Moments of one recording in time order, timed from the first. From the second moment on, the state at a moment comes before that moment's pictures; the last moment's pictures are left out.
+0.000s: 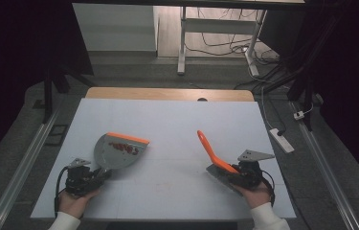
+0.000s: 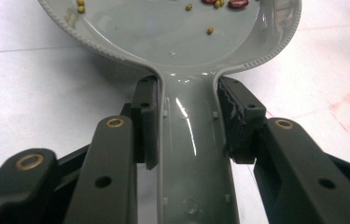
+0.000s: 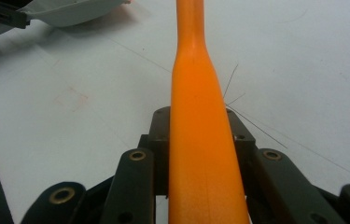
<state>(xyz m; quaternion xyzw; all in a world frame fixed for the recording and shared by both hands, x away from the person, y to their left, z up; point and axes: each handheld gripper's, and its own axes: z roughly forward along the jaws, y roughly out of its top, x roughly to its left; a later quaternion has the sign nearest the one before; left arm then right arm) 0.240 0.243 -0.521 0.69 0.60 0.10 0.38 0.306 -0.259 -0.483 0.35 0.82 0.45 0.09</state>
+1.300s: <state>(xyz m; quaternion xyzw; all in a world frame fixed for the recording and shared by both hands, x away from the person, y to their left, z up) 0.241 0.236 -0.528 0.69 0.62 0.11 0.36 0.344 -0.284 -0.506 0.43 0.81 0.38 0.10</state>
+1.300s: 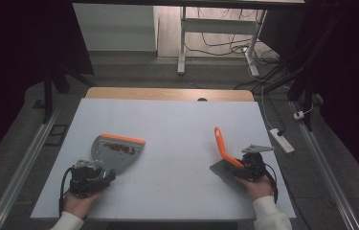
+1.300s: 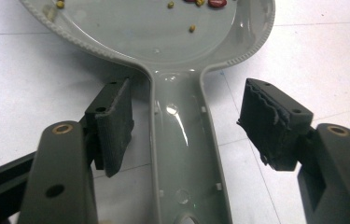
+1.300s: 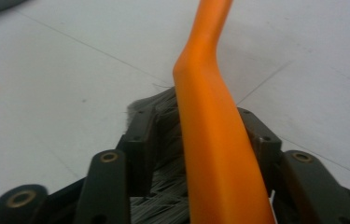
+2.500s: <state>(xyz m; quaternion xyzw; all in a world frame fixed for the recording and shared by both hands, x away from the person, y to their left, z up) 0.252 0.216 -0.504 0.78 0.47 0.11 0.39 0.328 -0.272 -0.495 0.33 0.85 0.40 0.13</state>
